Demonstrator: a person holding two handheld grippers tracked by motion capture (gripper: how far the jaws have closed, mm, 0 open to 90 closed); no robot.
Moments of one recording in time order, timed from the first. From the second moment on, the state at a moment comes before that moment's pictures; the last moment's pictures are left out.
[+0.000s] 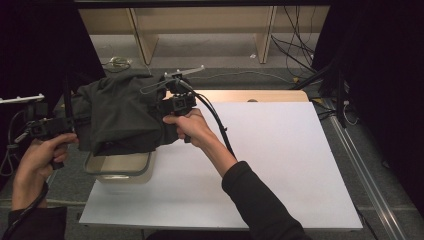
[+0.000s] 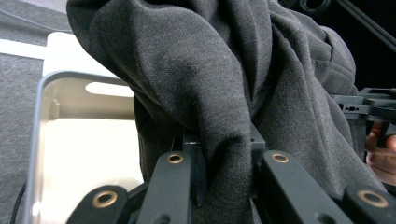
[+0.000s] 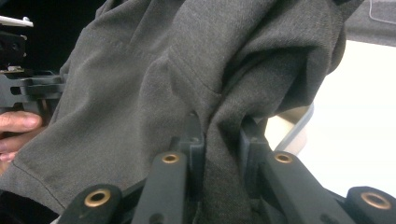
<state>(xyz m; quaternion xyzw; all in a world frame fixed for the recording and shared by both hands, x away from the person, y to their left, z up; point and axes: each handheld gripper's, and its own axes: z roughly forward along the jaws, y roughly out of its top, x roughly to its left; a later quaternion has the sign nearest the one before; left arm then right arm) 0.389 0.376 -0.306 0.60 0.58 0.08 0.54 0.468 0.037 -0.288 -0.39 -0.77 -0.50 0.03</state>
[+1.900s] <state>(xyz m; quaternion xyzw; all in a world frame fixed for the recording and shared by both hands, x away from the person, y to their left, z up) 0.442 0.366 -0.421 0.60 0.70 0.10 0.37 0.472 0.103 -0.380 -0.43 -0.79 -0.42 0.08</state>
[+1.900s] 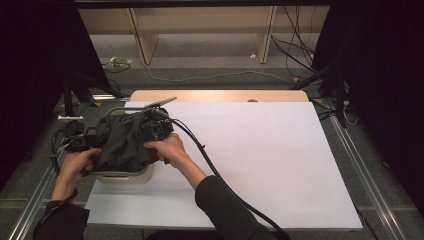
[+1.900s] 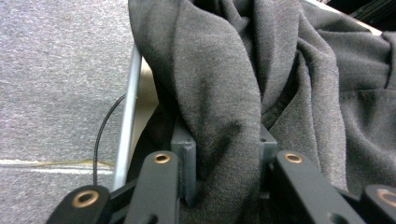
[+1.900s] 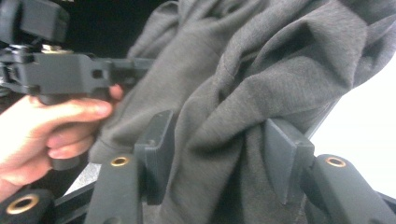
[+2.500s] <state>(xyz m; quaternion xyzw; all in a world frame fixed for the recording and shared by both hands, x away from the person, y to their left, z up) 0.432 0.363 -0.399 0.65 0.68 0.11 0.32 0.475 0.085 -0.368 -0.43 -0.79 -0.43 0.07</state>
